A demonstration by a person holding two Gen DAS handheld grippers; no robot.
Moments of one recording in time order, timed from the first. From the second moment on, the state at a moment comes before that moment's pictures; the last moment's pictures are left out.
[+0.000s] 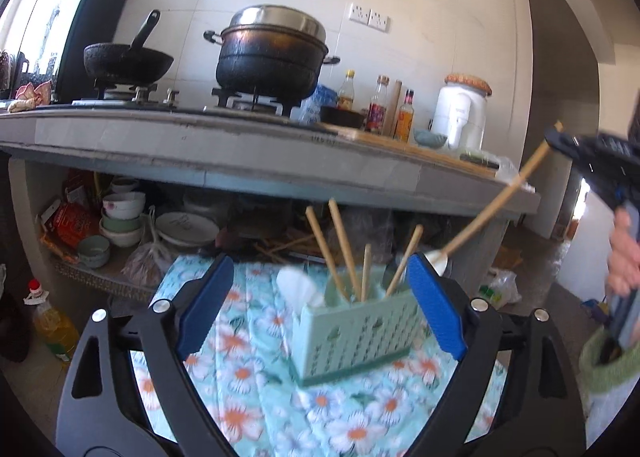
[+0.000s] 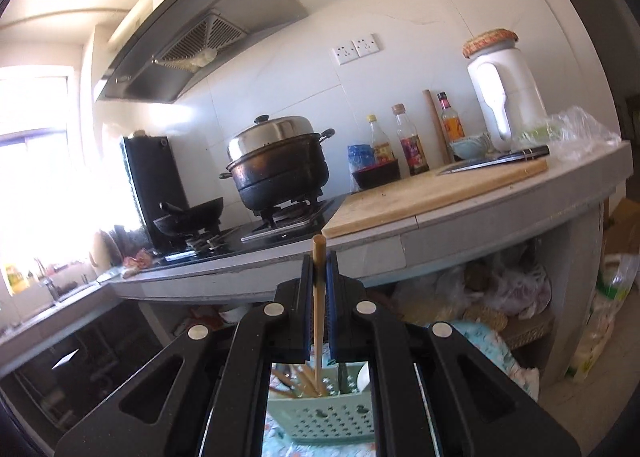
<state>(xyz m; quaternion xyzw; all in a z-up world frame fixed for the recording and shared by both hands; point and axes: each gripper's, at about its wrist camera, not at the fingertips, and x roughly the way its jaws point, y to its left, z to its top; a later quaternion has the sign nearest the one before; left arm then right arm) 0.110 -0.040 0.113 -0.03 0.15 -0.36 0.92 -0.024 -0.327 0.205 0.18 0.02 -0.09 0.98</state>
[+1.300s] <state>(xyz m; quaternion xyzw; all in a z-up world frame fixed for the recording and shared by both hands) 0.064 -0.064 0.056 0.03 0.25 -0.19 0.95 -0.043 -0.267 0.078 0.11 0.19 -0.17 0.96</state>
